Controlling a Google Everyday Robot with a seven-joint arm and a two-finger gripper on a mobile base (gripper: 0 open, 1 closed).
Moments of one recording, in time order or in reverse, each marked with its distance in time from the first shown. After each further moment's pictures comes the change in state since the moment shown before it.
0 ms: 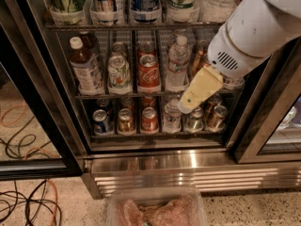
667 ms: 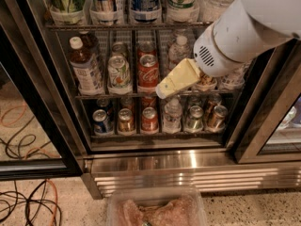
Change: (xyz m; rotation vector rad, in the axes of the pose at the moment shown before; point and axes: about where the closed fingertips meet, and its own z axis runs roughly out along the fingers) arm -0.026 0.001 0.016 0.004 -0.111 0.309
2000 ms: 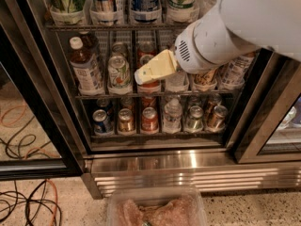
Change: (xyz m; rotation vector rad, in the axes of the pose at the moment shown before) arm -0.036 0.021 0.019 -0.040 -0.124 0.179
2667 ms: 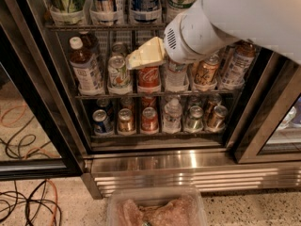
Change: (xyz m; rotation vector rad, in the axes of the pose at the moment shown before) arm -0.032 0.009 0.014 0.001 -0.050 0.101
